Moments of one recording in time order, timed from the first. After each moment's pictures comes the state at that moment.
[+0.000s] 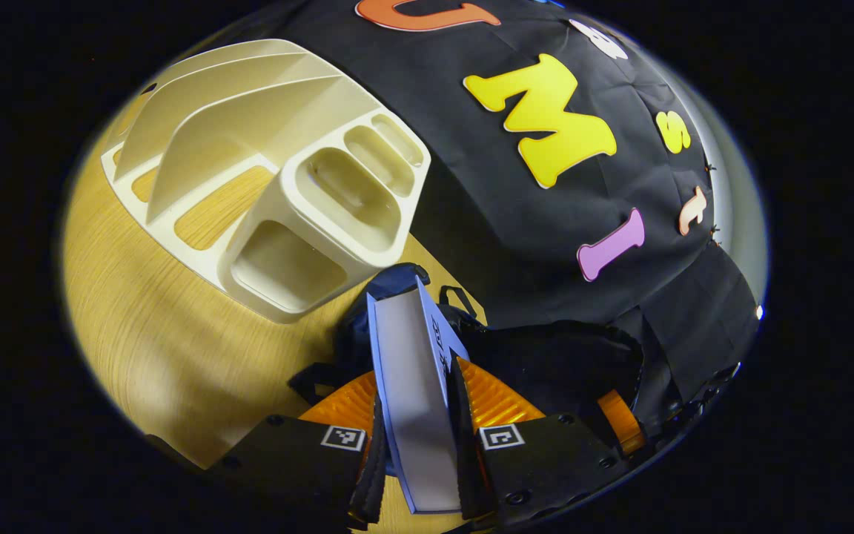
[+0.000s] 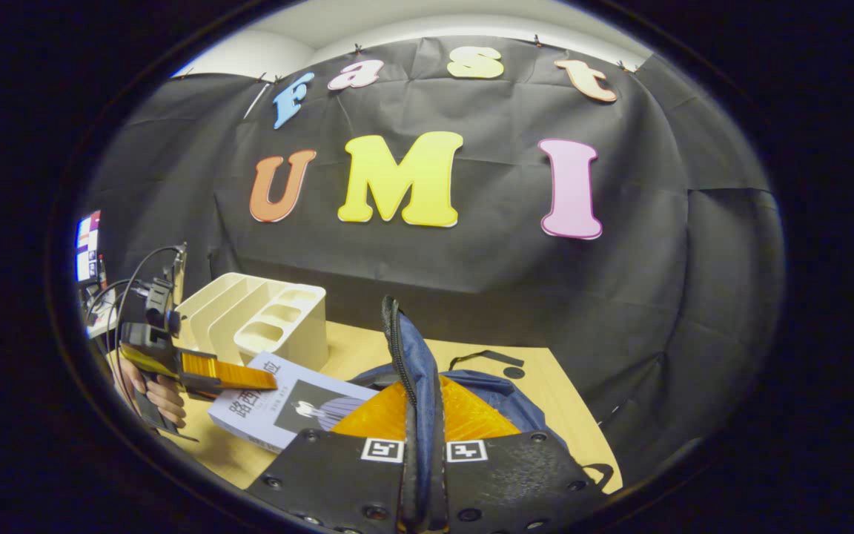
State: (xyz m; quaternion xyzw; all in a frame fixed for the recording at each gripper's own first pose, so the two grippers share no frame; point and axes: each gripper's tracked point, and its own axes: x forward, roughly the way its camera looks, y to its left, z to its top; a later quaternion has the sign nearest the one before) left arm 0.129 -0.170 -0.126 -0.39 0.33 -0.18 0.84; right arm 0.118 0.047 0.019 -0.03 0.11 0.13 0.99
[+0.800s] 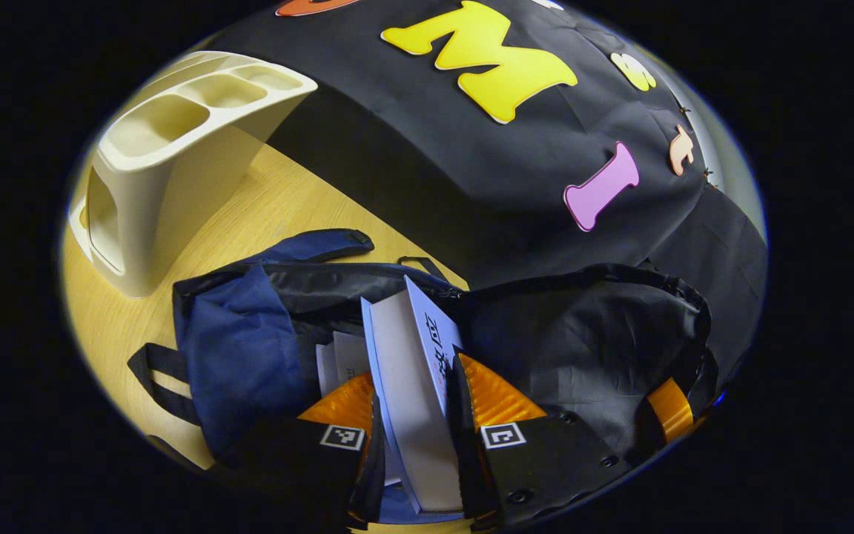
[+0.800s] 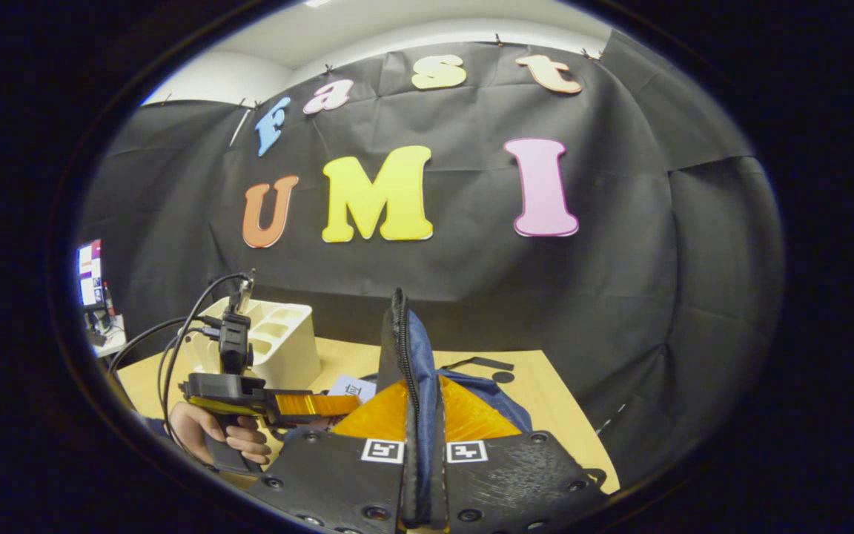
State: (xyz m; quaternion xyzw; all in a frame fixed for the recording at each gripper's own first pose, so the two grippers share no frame) left arm 0.172 -0.310 -0.142 -0.34 0.33 -0.22 0.85; right arm 0.124 -0.016 0.013 0.02 0.09 0.13 0.99
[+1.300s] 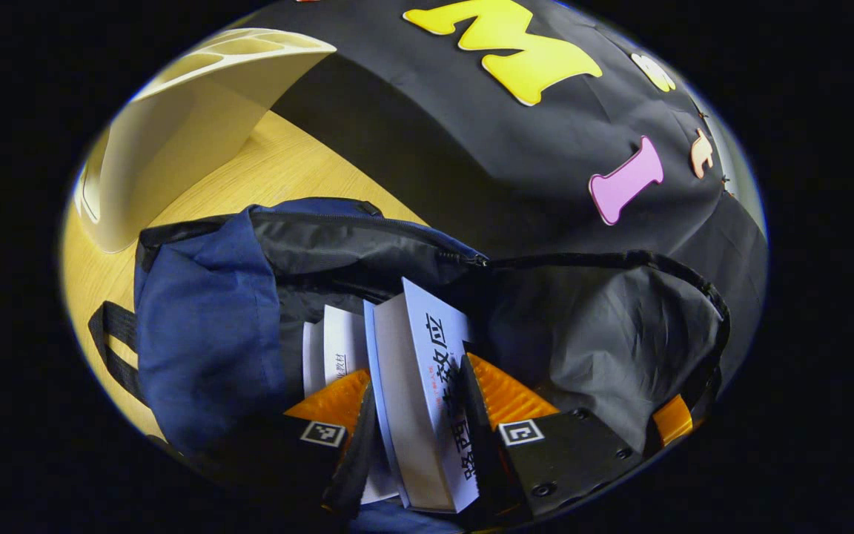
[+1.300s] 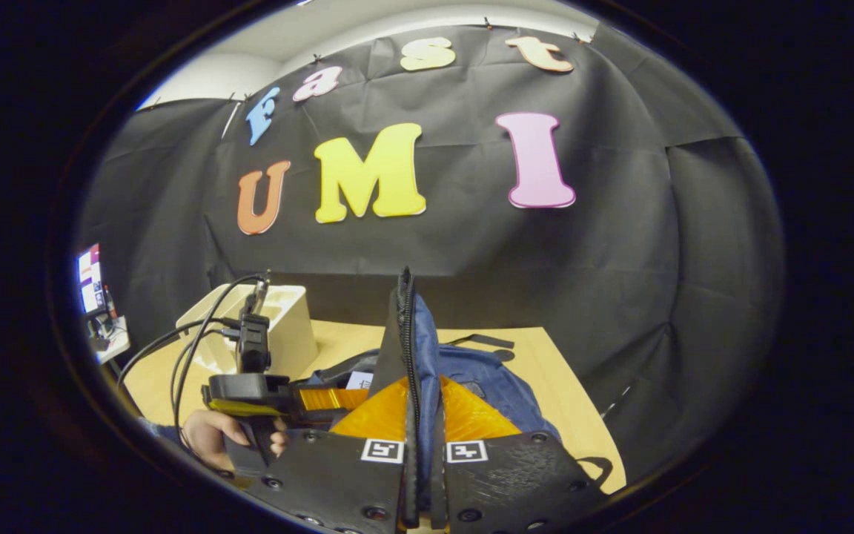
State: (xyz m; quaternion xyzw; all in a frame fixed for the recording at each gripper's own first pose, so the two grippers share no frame) left arm 0.171 -0.324 -0.171 -0.34 0.37 -0.20 0.84; right arm 0.129 -0.015 -0.017 0.02 0.14 0.14 0.98
